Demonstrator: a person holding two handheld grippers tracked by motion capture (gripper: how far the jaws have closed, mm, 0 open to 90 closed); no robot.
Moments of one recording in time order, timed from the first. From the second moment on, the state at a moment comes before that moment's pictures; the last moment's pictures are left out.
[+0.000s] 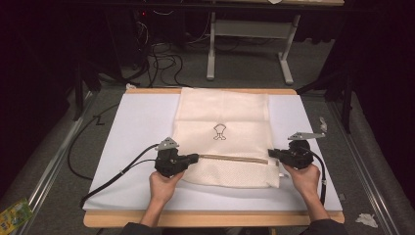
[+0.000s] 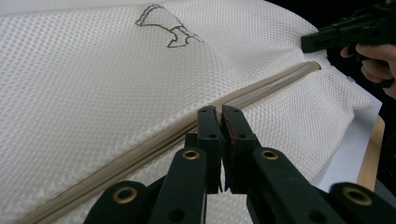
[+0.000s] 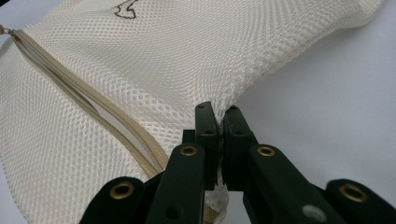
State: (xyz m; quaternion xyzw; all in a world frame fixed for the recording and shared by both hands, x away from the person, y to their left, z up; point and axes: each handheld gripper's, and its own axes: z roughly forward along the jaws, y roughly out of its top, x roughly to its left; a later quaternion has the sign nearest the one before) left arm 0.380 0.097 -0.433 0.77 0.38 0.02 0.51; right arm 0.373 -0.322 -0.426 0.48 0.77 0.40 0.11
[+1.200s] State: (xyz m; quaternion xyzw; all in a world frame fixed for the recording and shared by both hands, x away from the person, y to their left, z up) left arm 0.380 0.149 -0.431 0.75 0.42 0.05 0.51; right arm 0.374 -0.317 -0.427 0.49 0.77 0.39 0.12
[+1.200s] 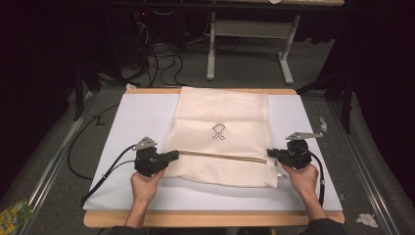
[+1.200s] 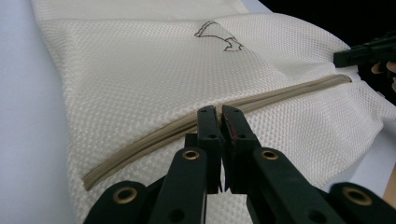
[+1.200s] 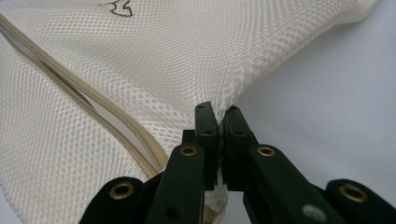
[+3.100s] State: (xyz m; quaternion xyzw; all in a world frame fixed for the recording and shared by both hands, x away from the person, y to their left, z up) left arm 0.391 0.191 -0.433 0.74 0.48 0.10 0.47; right arm 0.378 -0.324 -0.430 0.50 0.77 0.38 0.12
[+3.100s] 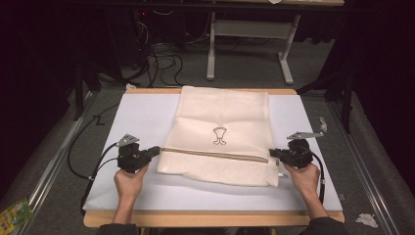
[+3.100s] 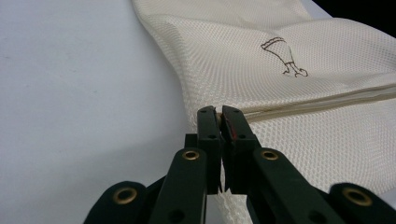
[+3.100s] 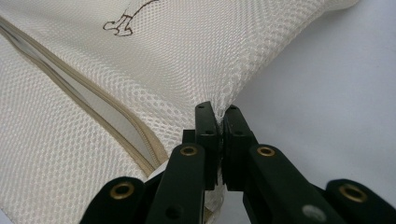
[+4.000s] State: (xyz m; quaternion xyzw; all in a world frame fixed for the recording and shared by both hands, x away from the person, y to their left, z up) left arm 0.389 0.169 -0.439 0.76 0.46 0.11 0.44; right arm 0.380 -0.331 -0.427 0.52 0.76 0.37 0.14
